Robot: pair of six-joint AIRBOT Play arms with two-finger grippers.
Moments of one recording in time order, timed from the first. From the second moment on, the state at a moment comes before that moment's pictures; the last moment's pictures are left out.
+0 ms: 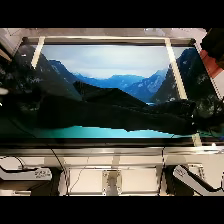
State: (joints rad) left arm 0.43 -1.47 1.19 0.76 -0.95 -1.03; right arm -0.62 -1.11 0.91 -1.42 1.30 1.35
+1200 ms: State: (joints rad) left arm 0.60 -1.54 1.77 0.63 -1.63 -0.95; right arm -0.50 -1.38 1.61 -1.35 1.47 1.30
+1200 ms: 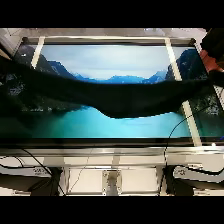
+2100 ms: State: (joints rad) left arm 0.75 -1.32 1.08 1.00 -1.67 -0.85; right arm -0.86 -1.15 0.91 -1.69 1.38 1.38
